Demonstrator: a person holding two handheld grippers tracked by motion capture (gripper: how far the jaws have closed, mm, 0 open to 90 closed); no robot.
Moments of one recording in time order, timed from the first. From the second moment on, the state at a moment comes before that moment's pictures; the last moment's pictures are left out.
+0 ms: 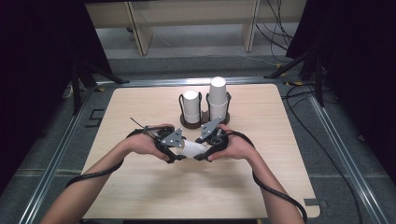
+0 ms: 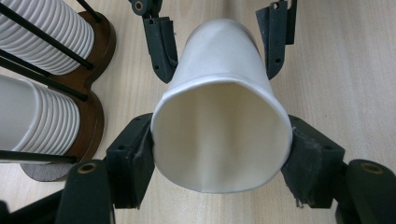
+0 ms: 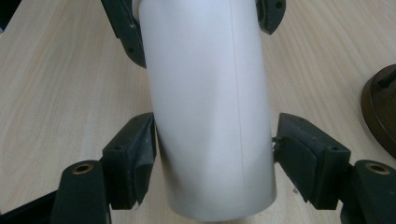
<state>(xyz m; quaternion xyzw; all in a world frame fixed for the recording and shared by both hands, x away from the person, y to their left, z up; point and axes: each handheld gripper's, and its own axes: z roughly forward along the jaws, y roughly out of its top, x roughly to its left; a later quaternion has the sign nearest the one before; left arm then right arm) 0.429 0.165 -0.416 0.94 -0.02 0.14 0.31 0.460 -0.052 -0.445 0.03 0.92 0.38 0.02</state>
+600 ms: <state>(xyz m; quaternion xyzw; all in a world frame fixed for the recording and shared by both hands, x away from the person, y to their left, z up) 0.428 0.162 -0.415 0.94 -0.03 0.14 0.31 0.459 -0.047 -0.449 0.03 0.93 0.37 0.00</state>
